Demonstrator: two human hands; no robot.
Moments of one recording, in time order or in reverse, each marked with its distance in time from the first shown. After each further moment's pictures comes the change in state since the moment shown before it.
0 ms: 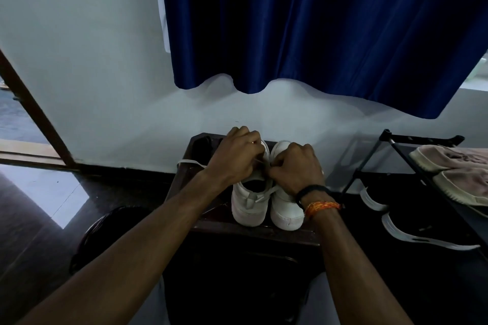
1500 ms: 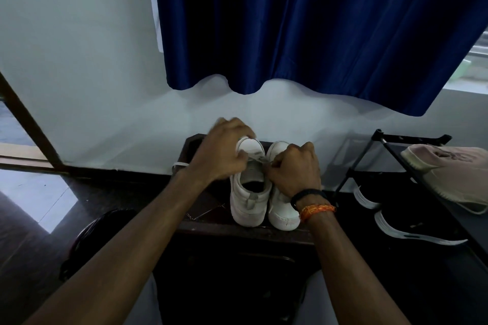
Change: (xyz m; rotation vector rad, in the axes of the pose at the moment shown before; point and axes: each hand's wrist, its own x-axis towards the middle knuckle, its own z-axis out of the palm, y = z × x) left_hand -0.009 -0.009 -0.034 -0.327 -0.040 -0.256; right_hand -0.006 -0.003 0.001 -0.105 0.133 -0.028
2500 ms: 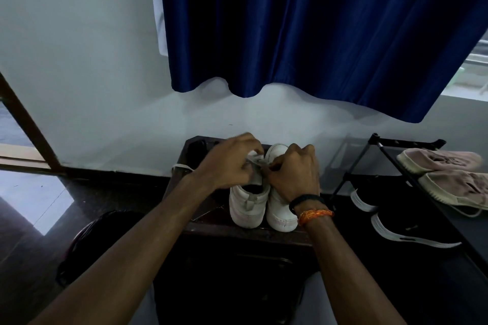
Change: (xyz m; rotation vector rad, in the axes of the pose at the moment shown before) left_hand -0.004 0.009 0.010 -0.030 -0.135 0.055; right_hand -0.003 0.002 0.005 -0.021 0.065 -0.012
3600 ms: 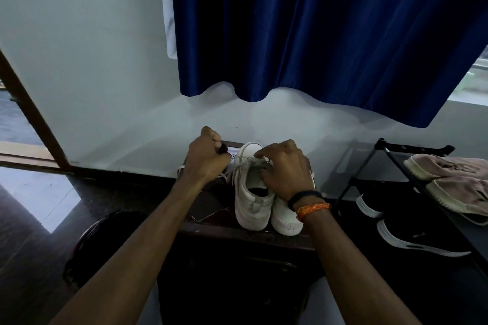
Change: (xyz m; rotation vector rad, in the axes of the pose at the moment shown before) left_hand -0.017 -0.023 -0.013 -0.329 0.341 -0.660; right_hand 0.010 -0.013 -0.004 0.007 -0.091 -0.301
